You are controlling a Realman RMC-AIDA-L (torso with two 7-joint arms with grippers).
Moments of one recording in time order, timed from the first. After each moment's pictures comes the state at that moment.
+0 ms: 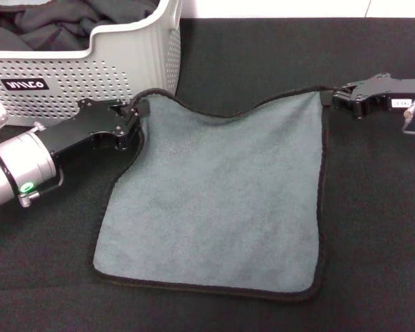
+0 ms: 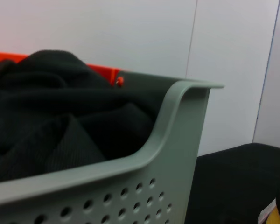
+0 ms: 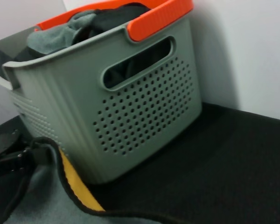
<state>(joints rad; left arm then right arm) -0.47 -1.94 1.61 0.22 0.65 1.17 -0.83 0.73 1.97 -0.96 -0.52 1.30 1.19 -1.50</state>
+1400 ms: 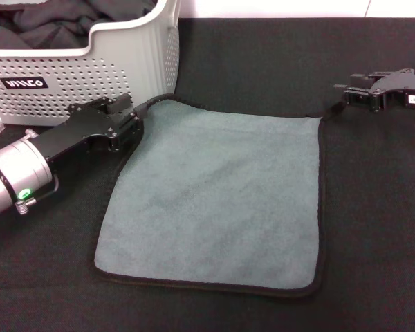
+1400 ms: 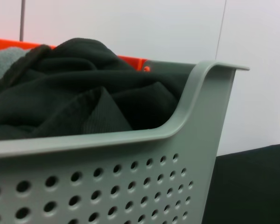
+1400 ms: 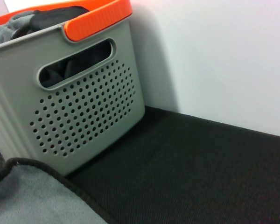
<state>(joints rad) -0.43 -1.97 1.53 0.23 0.66 1.13 -0.81 0.67 2.00 -0.95 -0.59 1.30 1.07 -1.51</state>
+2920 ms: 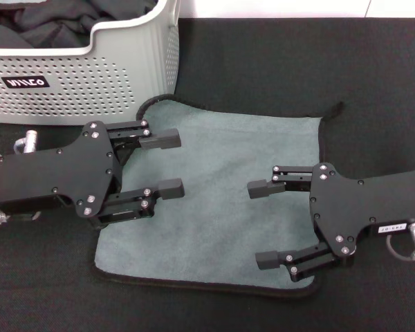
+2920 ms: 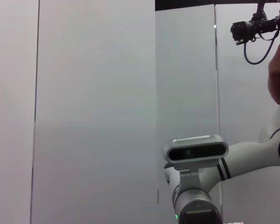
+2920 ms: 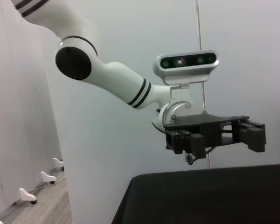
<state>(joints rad) -0.41 -1.85 1.53 0.40 0.98 1.86 -0.88 0.44 2.03 -1.40 -0.91 1.66 1.68 -1.84</state>
